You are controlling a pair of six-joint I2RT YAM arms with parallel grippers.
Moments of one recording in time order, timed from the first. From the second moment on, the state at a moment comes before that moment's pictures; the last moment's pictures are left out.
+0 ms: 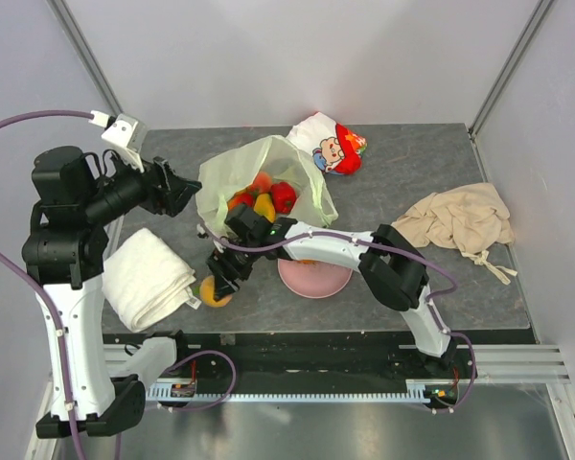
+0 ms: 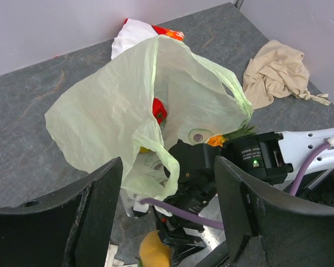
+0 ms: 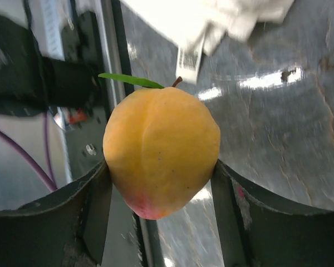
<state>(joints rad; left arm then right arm) 0.04 1.01 1.66 -0.95 0.64 0.04 1.04 2.13 1.66 -0.31 -0.61 0.18</state>
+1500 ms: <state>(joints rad) 0.04 1.01 1.64 -0.92 0.69 0.04 0.94 1.71 1.23 -0.51 -0.04 -0.40</state>
